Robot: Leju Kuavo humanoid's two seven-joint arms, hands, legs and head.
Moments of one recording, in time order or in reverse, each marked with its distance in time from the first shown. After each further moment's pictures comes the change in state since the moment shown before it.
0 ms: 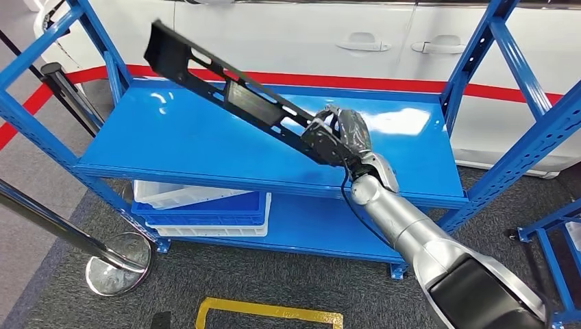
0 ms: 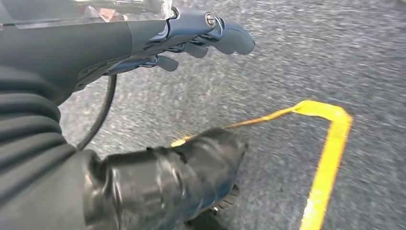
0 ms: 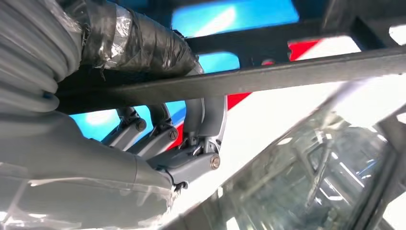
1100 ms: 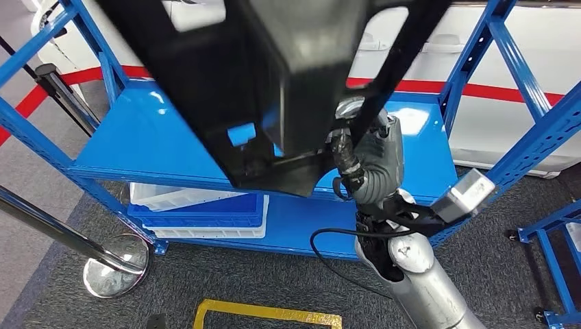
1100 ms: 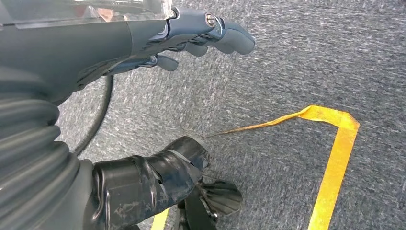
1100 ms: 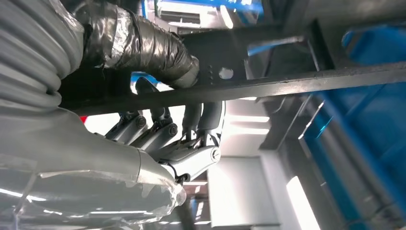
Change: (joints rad) left arm -0.002 0.011 0.000 0.000 -0.006 -0.003 0.030; right arm 0.436 -0.089 -0.178 -1.164 -0.437 0.280 -0.163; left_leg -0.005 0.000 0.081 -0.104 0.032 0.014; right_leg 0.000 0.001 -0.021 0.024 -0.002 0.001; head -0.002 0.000
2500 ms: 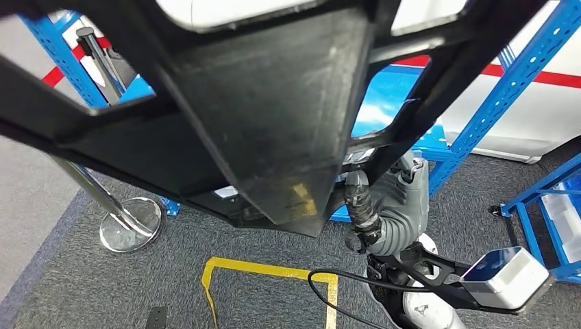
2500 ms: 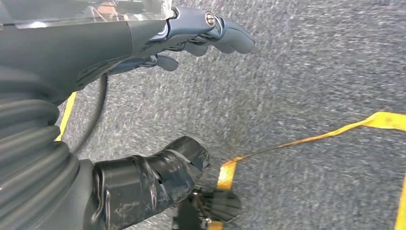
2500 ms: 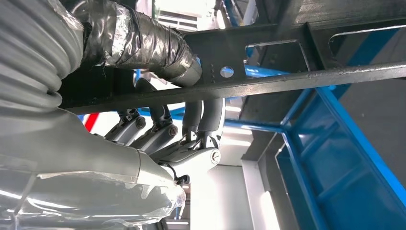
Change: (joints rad) left arm -0.018 0.006 -0.044 0.000 -0.050 -0.026 0.014; right arm 0.158 -0.015 0.018 -0.230 0.145 -0.072 0.051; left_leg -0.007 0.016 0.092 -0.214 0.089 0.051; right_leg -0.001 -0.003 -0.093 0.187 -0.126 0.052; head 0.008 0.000
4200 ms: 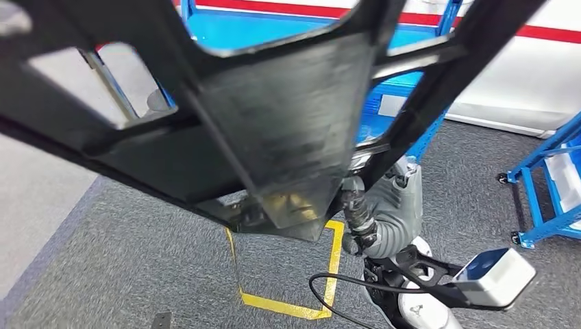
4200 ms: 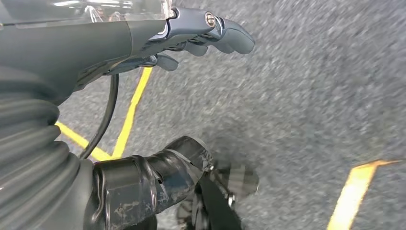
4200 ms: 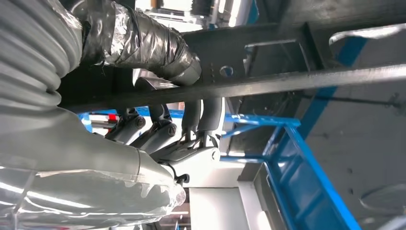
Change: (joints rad) left arm 0.010 -0.004 -0.007 0.000 0.046 -0.055 0.058; right arm 0.024 -0.016 0.017 0.017 0.001 0.002 -0.039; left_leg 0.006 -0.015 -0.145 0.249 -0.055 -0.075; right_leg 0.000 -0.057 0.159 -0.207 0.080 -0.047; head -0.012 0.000
